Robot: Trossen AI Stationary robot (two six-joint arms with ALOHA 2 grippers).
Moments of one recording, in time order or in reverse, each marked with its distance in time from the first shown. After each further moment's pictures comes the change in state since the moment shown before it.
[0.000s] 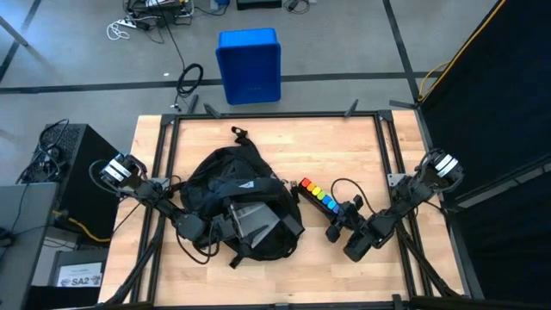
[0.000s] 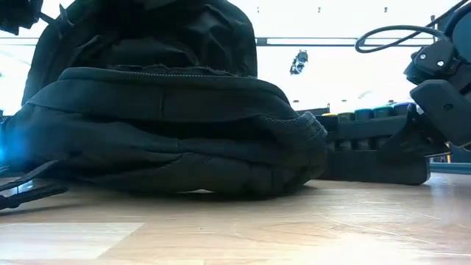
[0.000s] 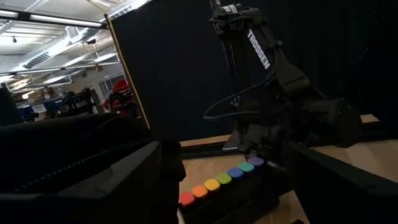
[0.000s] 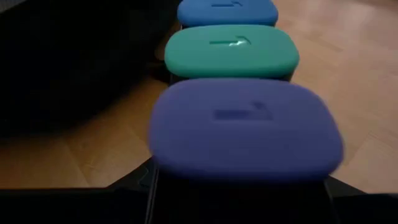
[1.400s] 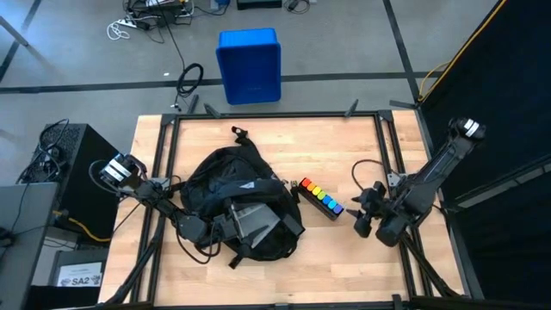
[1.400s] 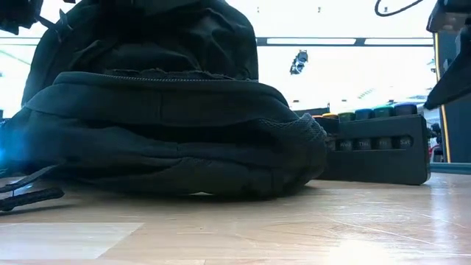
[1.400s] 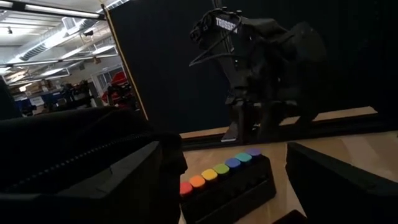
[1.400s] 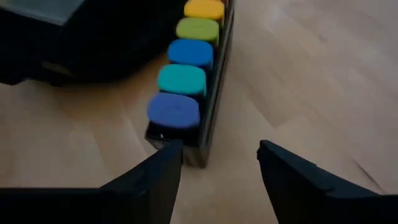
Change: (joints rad) left arm 0.004 -0.001 0.000 -0.056 -0.021 -0.052; right arm 0.122 -0.665 0.042 -0.610 -0.272 -0.072
